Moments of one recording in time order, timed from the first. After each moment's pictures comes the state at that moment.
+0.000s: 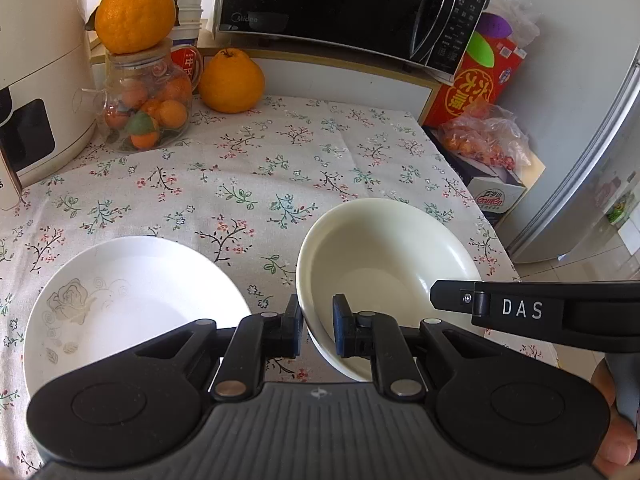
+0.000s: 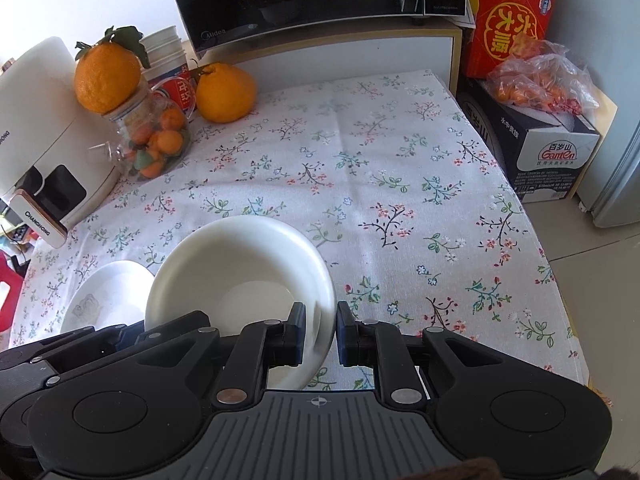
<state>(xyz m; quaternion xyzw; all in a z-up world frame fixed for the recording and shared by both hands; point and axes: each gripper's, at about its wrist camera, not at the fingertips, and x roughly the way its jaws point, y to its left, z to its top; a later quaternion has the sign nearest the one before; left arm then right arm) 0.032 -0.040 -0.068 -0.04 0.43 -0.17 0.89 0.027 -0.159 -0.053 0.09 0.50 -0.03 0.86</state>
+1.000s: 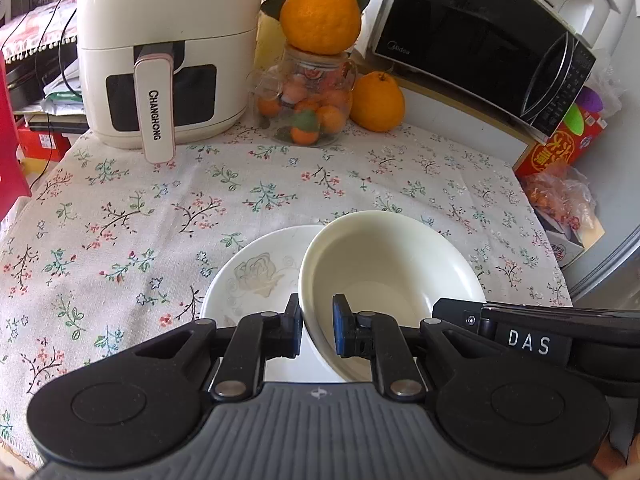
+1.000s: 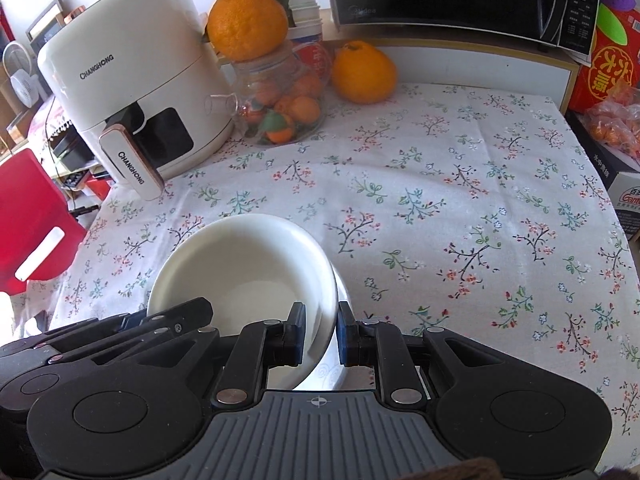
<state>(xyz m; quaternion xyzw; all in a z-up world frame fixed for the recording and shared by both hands) 0.016 0.074 -0.064 -0.11 0.44 -0.06 0.89 0.041 -0.035 -0.056 0.05 0.52 0.07 0.85</state>
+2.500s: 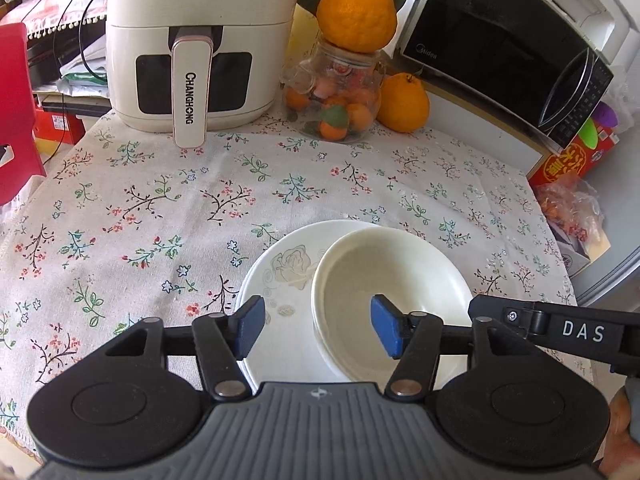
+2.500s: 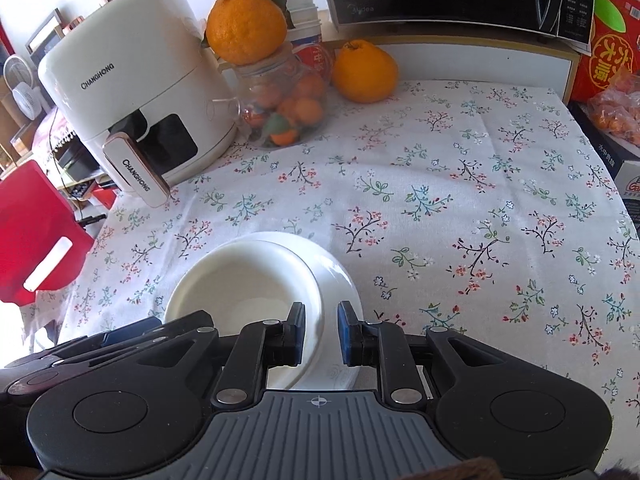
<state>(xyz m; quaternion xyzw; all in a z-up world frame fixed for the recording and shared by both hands) 0.010 0.097 -0.062 -0.13 0.43 -0.05 0.89 0.032 -0.049 -0.042 0.08 0.50 0.08 0.86</state>
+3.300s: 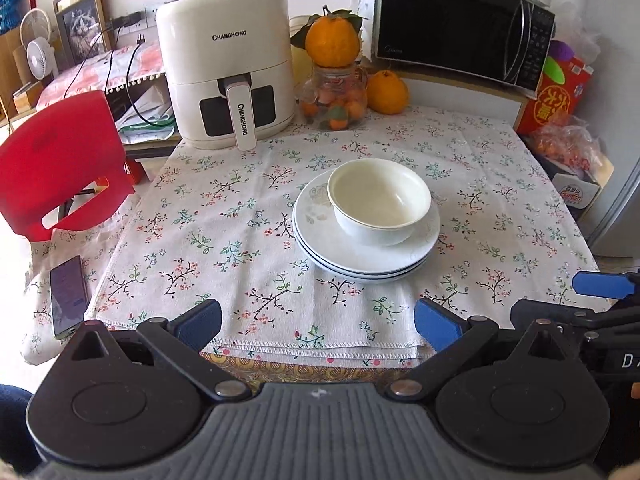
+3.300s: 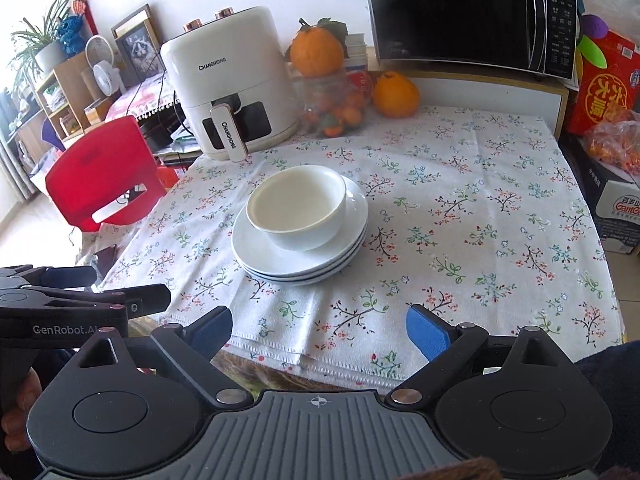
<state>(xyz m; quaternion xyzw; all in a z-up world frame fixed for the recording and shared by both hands) -0.137 0.074 0.002 0.00 0.42 -0.01 0.91 -0.136 -0.072 0.007 0.04 0.45 0.13 0.88</state>
